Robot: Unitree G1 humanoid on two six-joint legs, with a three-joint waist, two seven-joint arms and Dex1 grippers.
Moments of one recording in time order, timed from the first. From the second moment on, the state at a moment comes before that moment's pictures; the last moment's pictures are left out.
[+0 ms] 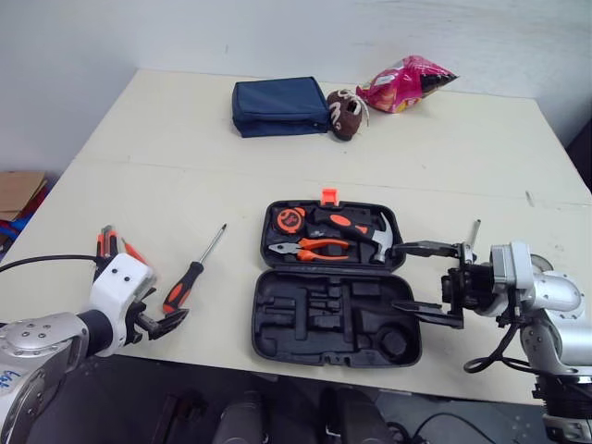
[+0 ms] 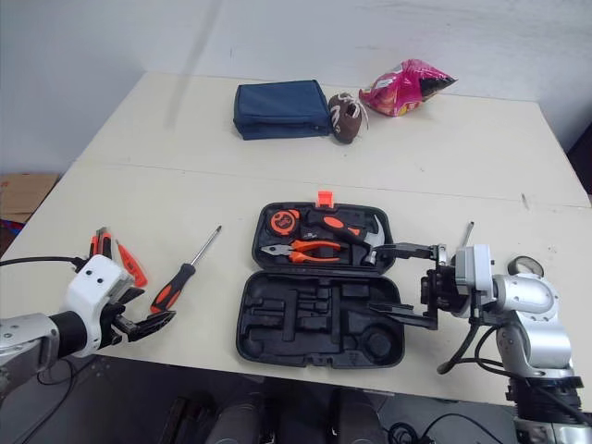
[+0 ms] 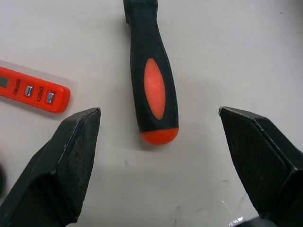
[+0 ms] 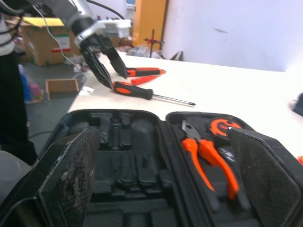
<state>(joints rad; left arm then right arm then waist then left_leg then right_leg) 0.14 0.84 0.41 -0.75 -0.53 1.23 -0.43 -0.17 -0.65 -0.17 -0.08 0.64 -0.05 1.45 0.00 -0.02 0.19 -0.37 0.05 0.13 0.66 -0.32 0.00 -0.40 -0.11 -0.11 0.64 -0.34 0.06</state>
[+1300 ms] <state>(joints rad) -0.35 1.04 0.12 -0.59 -0.48 0.64 -1.01 -0.20 -0.70 -0.21 -0.03 0.59 -0.12 1.42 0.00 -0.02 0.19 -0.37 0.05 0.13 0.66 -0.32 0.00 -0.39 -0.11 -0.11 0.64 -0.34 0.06</state>
